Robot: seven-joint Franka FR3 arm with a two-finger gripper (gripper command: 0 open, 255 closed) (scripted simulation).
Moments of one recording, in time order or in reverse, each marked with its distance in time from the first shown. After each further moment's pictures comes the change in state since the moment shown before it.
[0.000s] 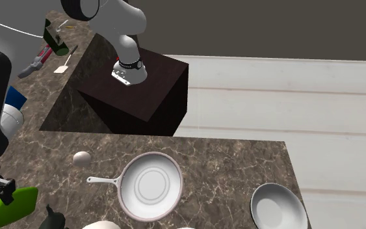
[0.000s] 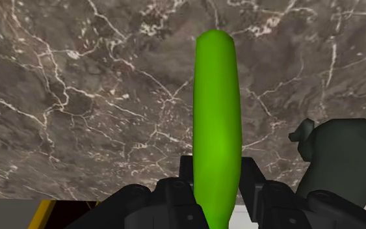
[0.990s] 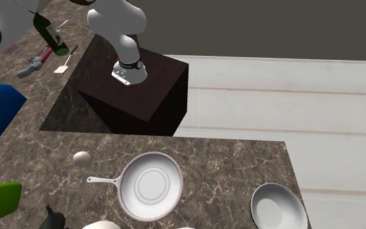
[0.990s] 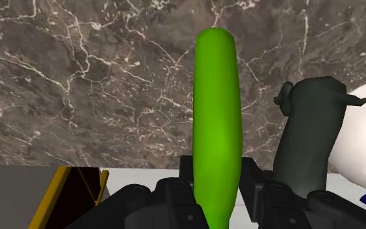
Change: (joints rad) arm 0.069 -0.115 -0.101 -0.004 -0.147 -0.101 0.136
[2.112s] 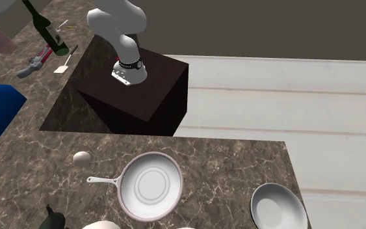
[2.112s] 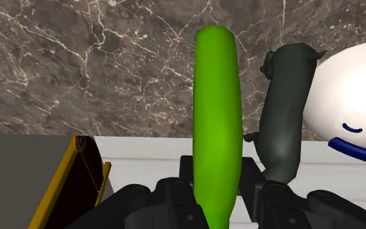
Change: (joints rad) arm 0.060 -0.102 -0.091 0.063 -0.159 -0.141 0.148
